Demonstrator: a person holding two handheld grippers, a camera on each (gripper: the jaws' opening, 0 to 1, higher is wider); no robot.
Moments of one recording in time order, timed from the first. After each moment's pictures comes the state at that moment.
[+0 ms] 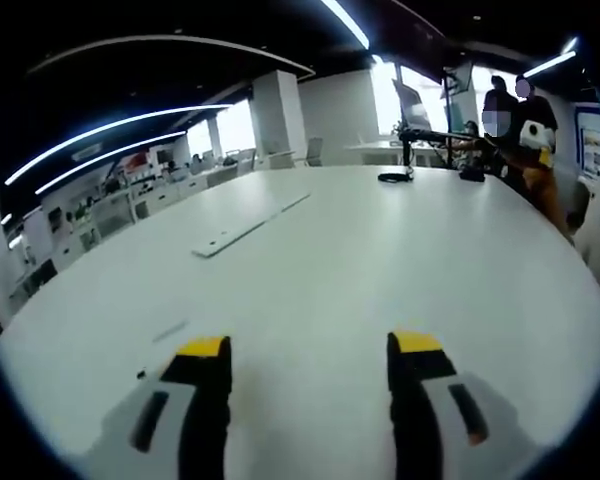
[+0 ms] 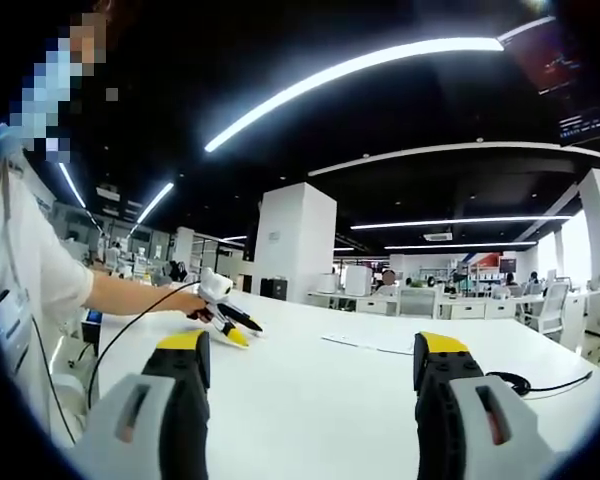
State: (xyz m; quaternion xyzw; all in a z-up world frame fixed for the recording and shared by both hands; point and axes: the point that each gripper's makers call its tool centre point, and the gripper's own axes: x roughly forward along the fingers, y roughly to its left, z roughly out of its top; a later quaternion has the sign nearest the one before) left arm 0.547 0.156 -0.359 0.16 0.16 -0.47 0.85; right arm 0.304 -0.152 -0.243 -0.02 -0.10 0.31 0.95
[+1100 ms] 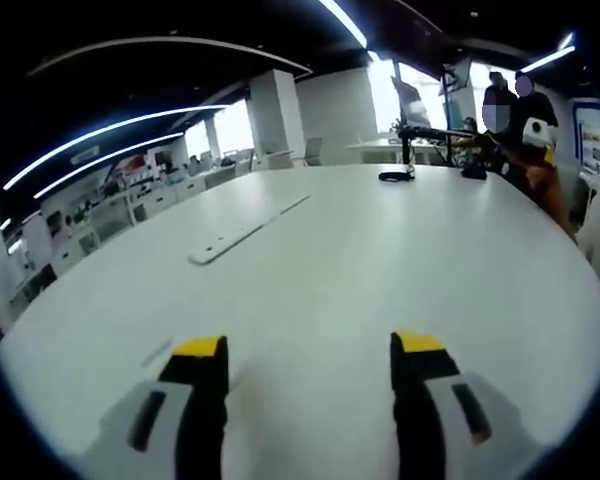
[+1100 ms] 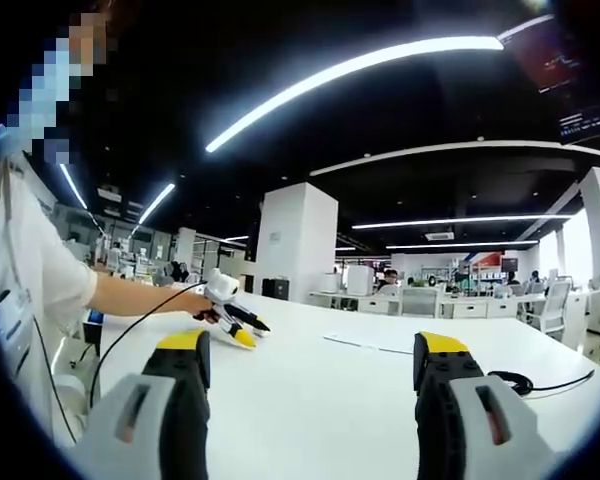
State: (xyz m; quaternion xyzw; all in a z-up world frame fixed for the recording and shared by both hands) left arm 0.551 0.144 -0.358 0.17 0.16 -0.47 0.85; right arm 0.305 -0.153 -0.243 -0.02 -0.10 0.31 0.95
